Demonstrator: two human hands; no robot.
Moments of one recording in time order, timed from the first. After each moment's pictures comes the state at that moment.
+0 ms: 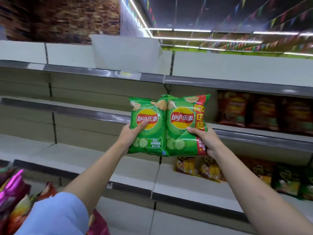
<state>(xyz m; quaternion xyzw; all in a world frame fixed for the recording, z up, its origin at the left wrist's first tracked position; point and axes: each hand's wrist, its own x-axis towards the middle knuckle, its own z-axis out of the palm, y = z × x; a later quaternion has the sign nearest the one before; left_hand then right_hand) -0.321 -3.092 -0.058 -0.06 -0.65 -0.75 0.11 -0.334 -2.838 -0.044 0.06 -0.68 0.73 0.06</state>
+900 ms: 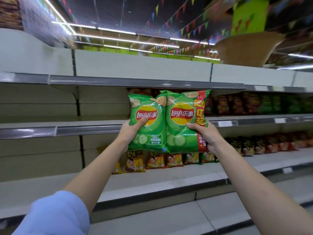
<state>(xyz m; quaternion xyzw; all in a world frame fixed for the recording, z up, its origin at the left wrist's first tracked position) -0.288 -2.781 -0.030 -0.23 -0.64 -0.74 -0.03 -0.194 -2.545 -0.030 -0.07 -0.66 0.71 0.25</state>
